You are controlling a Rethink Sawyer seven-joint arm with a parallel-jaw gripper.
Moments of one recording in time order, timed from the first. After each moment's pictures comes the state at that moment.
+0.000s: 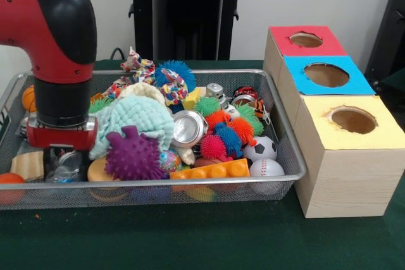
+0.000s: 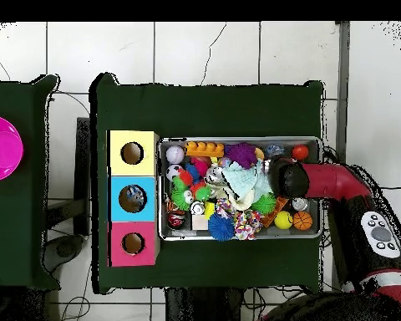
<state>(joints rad) -0.74 -0.35 0.35 1.33 -0.74 0.47 1.62</state>
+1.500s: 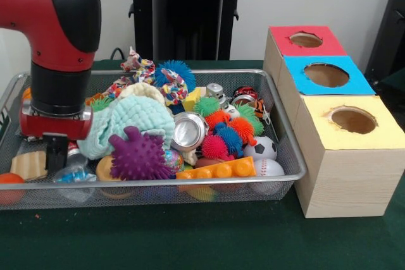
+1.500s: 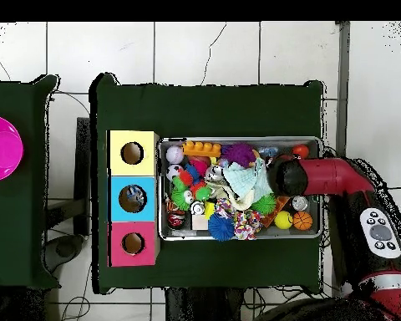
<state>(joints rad) -0.70 -0.42 0.32 1.32 -0.77 0.54 1.62</state>
